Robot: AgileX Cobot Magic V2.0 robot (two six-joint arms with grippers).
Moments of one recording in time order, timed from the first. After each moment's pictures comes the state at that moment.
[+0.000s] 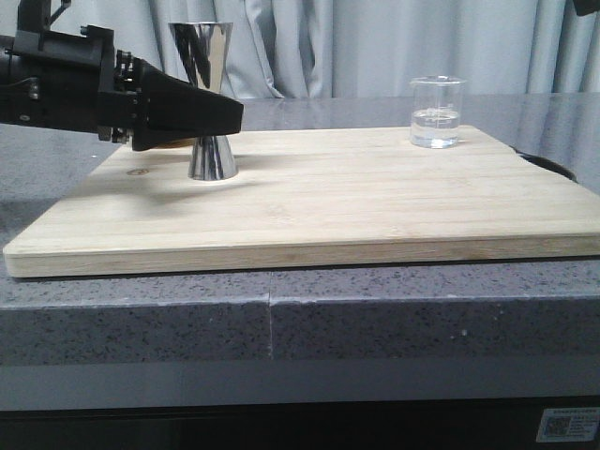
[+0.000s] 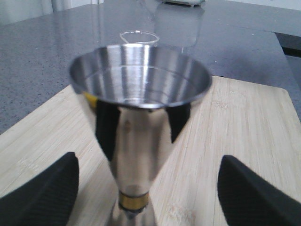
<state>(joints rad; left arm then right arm) -0.18 1.84 -0.99 -1.77 1.15 2.29 0.13 1.03 -0.81 0.05 0.33 -0.13</state>
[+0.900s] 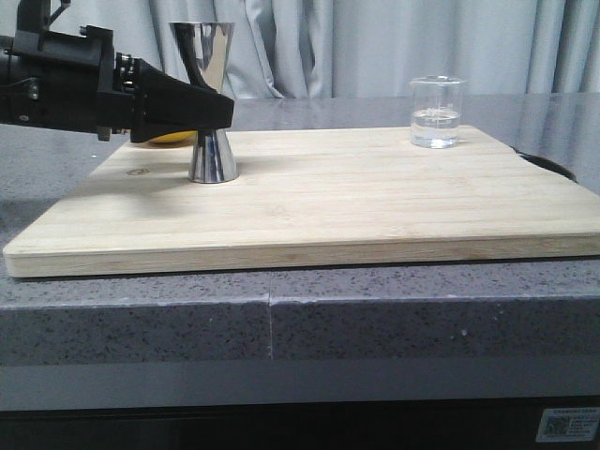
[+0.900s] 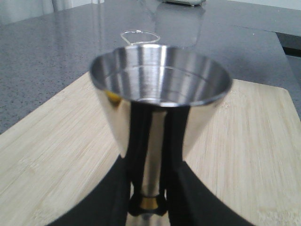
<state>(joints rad) -0.18 1.84 -0.99 -1.77 1.15 2.29 0.13 1.03 -0.81 0.06 0.28 -0.13</state>
